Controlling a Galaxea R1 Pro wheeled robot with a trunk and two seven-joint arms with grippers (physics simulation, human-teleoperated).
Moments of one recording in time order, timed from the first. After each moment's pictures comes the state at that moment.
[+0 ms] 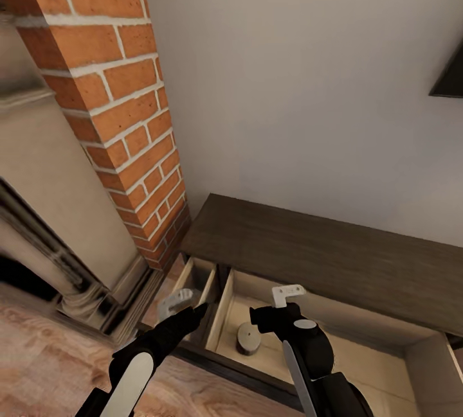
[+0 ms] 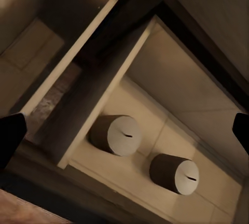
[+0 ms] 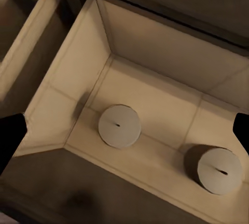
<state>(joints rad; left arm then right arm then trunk) -0.17 0.02 -0.33 -1.60 0.88 0.51 0.51 -0.21 0.17 0.25 -1.61 0.03 0.90 -0.15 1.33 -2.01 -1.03</state>
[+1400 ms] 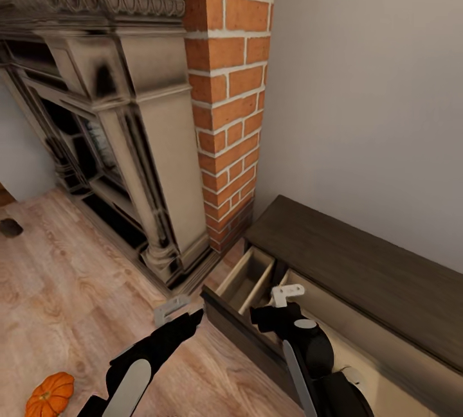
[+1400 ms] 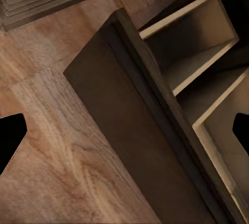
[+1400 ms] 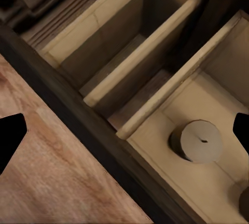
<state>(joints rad) -0.15 0.03 -0.32 -1.59 0.87 0.50 0.53 -0.22 0.17 0.25 -1.61 0.03 0.90 -0.15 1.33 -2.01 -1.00</state>
